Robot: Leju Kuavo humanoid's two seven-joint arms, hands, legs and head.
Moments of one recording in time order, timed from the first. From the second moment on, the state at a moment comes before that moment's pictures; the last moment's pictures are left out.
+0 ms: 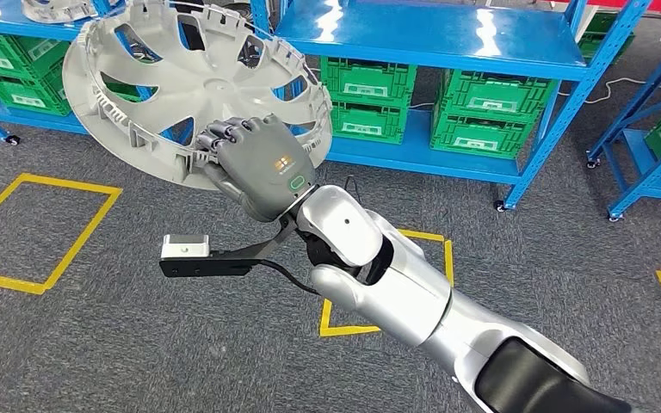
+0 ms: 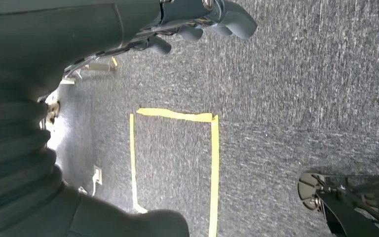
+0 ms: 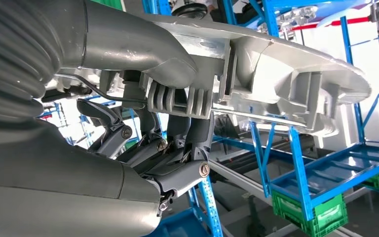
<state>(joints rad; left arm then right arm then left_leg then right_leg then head) -0.07 -0.08 0.86 -0.20 -1.12 0.05 0.01 -0.77 0.11 0.85 -1.35 1.02 -0.07 0.09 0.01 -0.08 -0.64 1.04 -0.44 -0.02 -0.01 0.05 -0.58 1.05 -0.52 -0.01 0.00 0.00</state>
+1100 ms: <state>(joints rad) -0.06 -0.12 0.86 -0.20 -1.16 0.08 0.03 -0.71 0.07 0.85 -1.40 1.06 -0.06 0.08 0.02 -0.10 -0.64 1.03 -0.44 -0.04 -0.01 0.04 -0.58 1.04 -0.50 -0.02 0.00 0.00</state>
